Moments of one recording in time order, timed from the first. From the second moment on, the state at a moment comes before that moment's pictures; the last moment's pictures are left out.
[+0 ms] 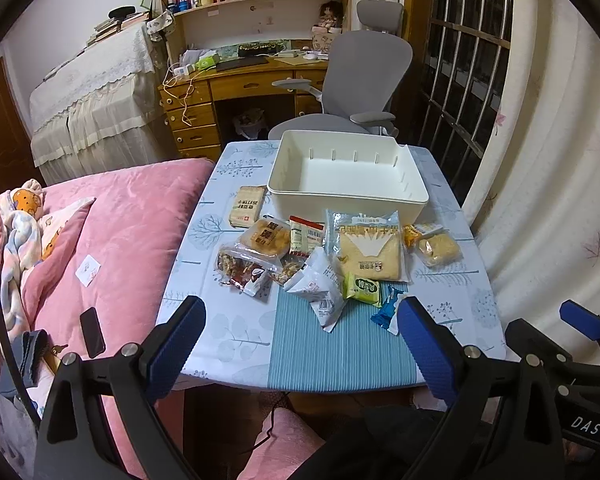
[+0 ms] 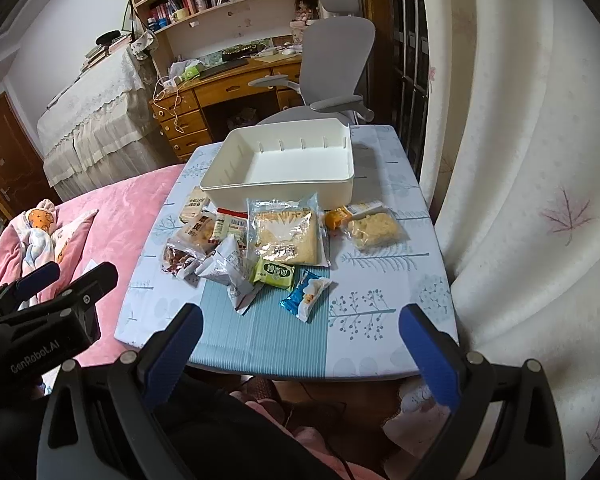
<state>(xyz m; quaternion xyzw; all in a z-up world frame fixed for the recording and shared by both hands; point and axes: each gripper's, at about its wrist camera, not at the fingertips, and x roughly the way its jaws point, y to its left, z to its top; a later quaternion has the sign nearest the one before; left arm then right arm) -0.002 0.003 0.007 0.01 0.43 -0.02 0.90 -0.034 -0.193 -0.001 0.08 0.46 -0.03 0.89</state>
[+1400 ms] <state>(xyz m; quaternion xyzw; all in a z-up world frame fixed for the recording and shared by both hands) 0.150 0.003 -0.144 -0.04 0.62 -0.04 0.78 0.070 -0.184 -0.081 -0.02 0.47 0.06 0.88</state>
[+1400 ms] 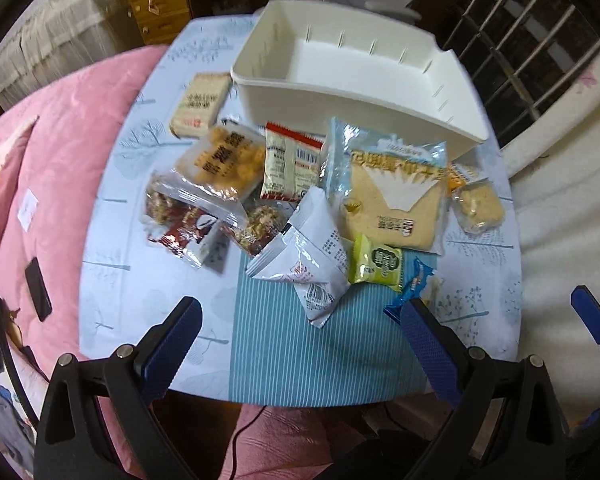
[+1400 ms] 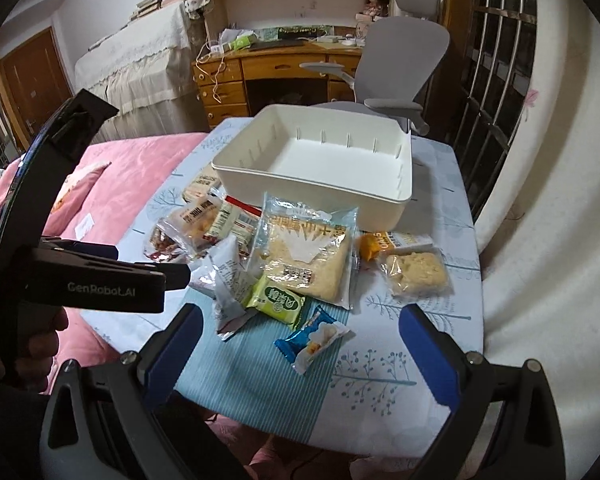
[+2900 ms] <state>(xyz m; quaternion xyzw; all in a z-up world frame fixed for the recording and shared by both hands) 0.210 -0.008 -0.246 -0.05 0.70 -0.04 0.71 0.141 -0.205 -0.243 0.09 0.66 -0.05 0.74</state>
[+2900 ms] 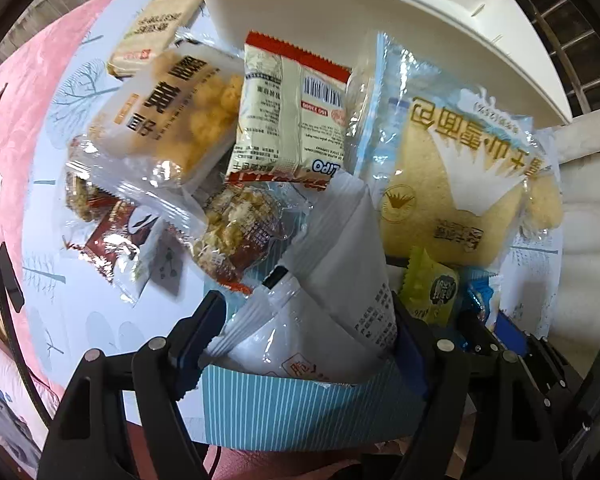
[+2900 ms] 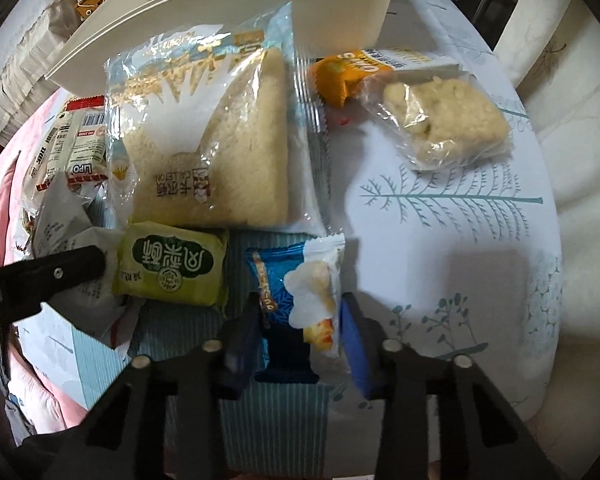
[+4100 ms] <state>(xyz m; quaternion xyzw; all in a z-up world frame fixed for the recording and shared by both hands) 0.221 0.022 -0.046 -0.07 0.58 -0.07 0.81 0.163 -0.239 -0.096 0.16 0.53 -0.04 0.83</state>
